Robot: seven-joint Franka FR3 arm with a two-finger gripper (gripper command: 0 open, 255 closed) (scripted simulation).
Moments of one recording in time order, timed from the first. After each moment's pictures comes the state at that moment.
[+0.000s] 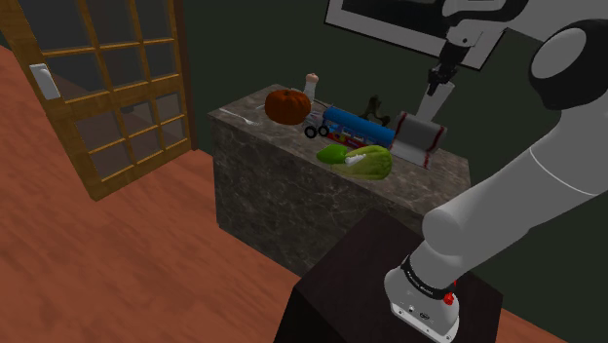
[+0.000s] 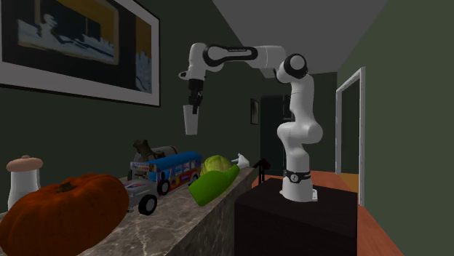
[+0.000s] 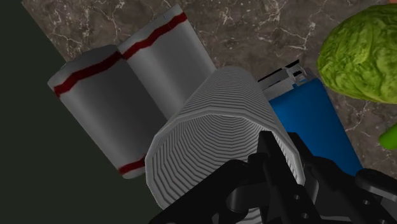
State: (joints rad) arm -0.52 -0.15 -0.40 -1.81 -0.10 1.75 -0.57
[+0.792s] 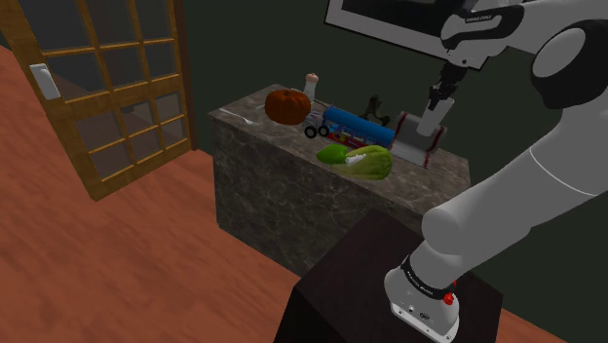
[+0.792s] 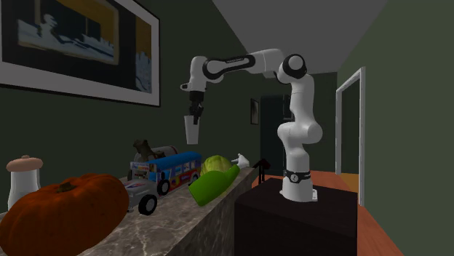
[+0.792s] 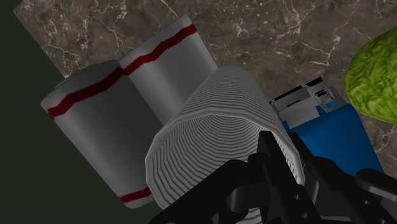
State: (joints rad) arm -0.54 -0.15 -0.44 -1.94 -0.11 1.89 -0.63
